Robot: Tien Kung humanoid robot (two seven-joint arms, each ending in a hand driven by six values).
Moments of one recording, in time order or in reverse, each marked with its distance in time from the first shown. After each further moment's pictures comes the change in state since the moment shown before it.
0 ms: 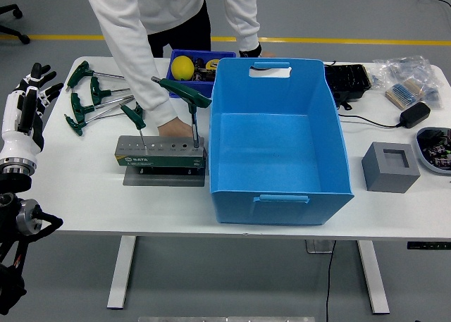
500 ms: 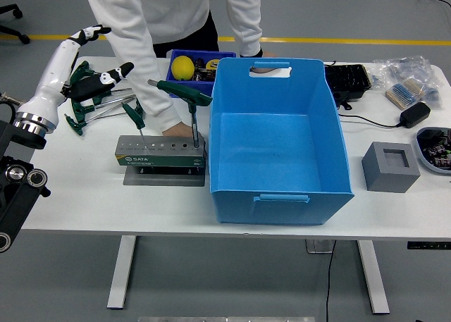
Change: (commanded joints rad) left arm -0.225 0.177 0.271 -0.052 0.630 -0.139 0.069; right arm 0.002 -0.003 0.007 0.000 -0.013 0.000 -0.005
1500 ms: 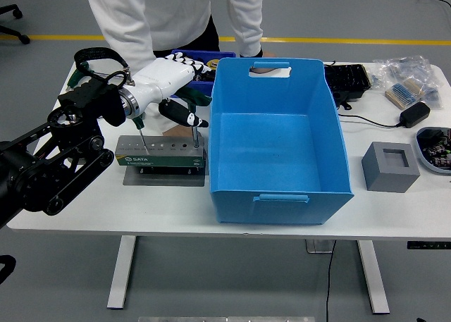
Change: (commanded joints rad) left arm -0.382 -0.032 0.468 0.217 0.232 -0.228 0.112; right arm 0.006 -0.006 0.014 0.001 -0.025 -0.001 -0.006
